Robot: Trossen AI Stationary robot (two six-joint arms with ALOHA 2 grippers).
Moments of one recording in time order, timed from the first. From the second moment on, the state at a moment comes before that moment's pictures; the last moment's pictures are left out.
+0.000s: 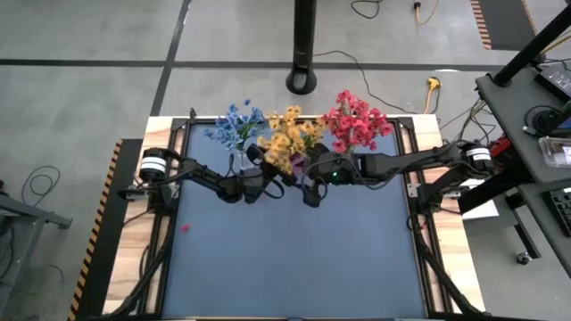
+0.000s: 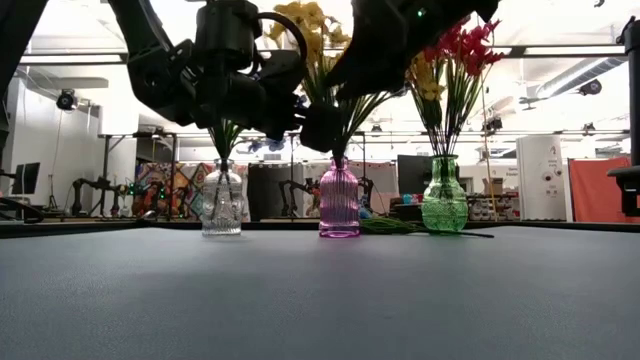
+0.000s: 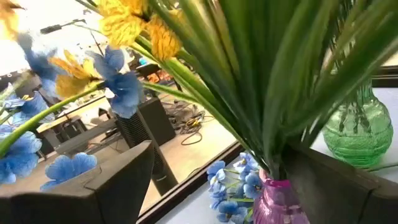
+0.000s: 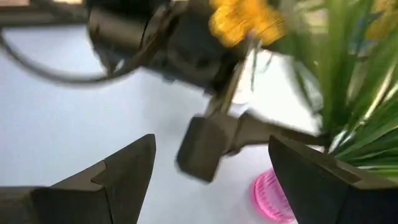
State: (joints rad) left arm 0.03 1.88 0.79 1.12 -0.96 0.34; right arm -0.02 1.52 1.09 -0.13 0.20 0.04
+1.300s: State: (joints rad) left arm -0.12 1.86 0.77 1.07 -1.04 0.45; right arm 0.03 1.35 1.09 -0.03 0.12 0.00
